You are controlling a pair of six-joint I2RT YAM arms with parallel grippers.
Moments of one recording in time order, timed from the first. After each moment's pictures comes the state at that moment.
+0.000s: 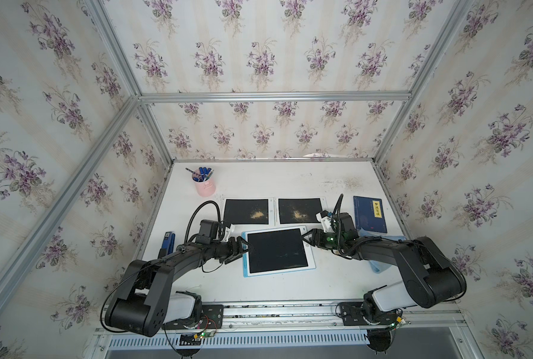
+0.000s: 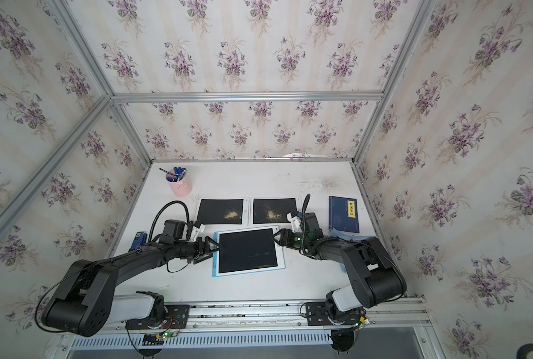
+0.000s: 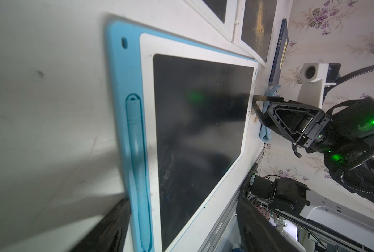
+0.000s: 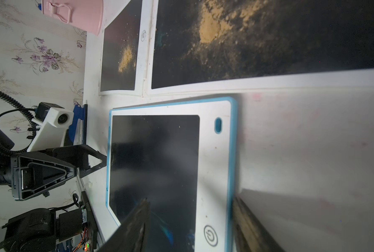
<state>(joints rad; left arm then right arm) -0.18 1.32 0.38 -0.08 0.78 -0.63 0.36 1.51 0.41 0.21 -0.60 0.58</state>
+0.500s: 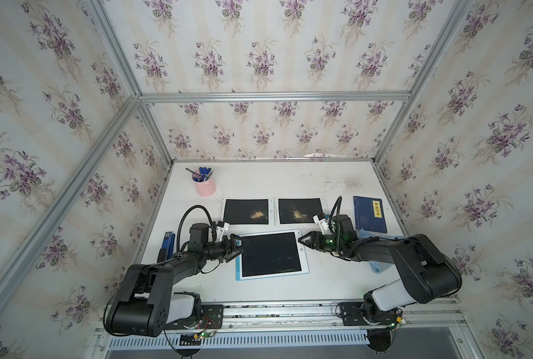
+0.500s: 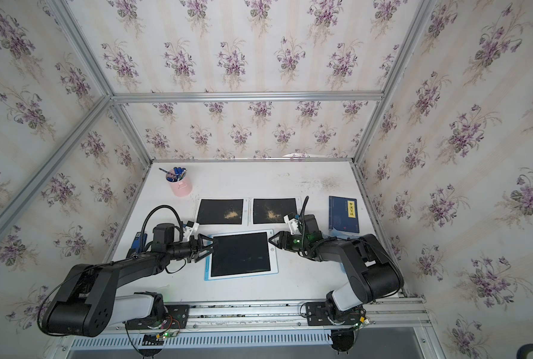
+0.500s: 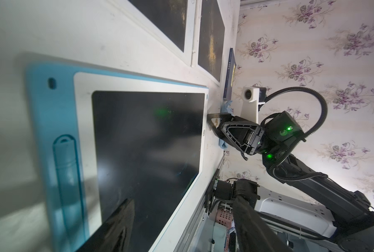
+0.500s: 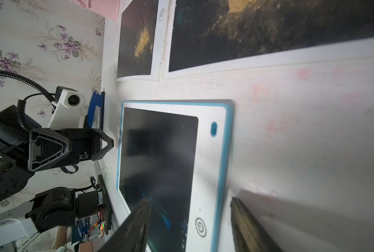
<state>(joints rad) -0.06 1.31 0.26 0.26 0.98 -0.80 0.36 1.53 0.39 0.28 -0.69 0.58</state>
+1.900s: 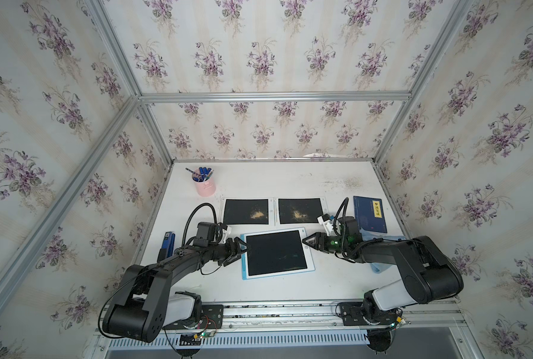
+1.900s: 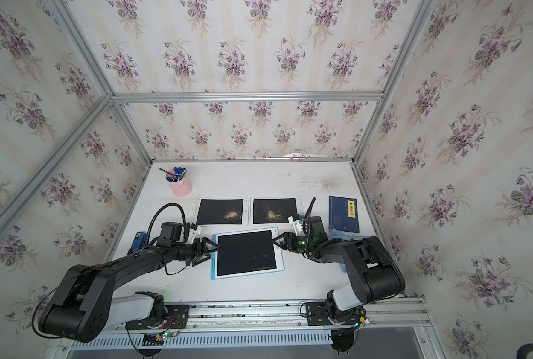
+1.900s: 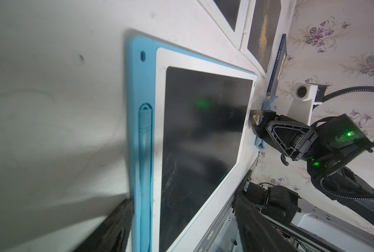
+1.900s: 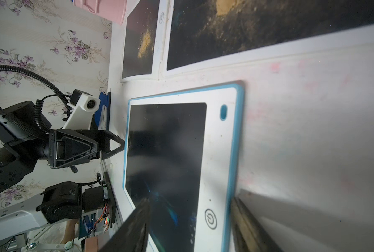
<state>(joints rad) -0.16 1.31 0.34 -0.08 0.75 -0.69 0.29 1.50 0.33 0.30 -0.77 0.55</state>
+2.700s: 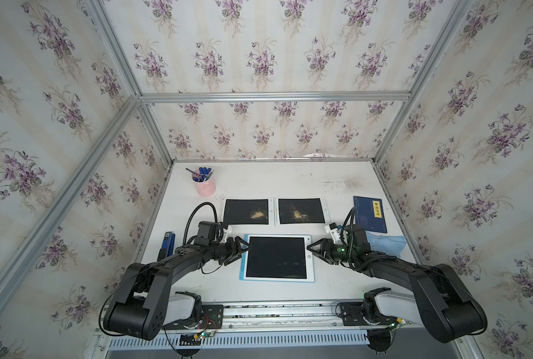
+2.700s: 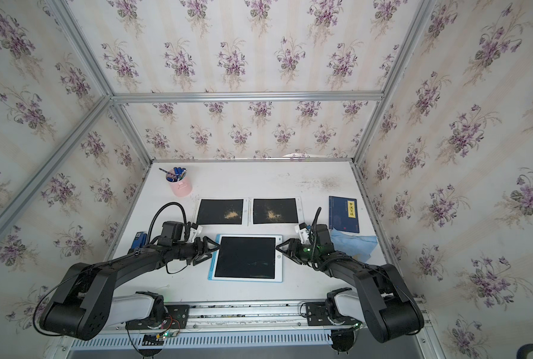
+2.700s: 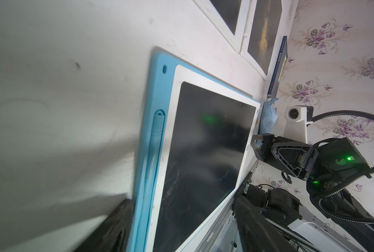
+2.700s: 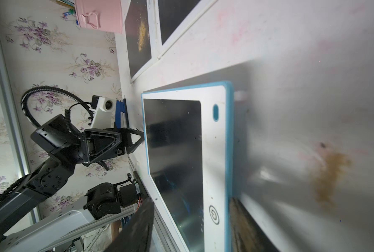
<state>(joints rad) -0.17 1.32 0.35 -0.08 0.74 -0.69 0.28 1.24 0.23 0.25 -0.81 0.84</state>
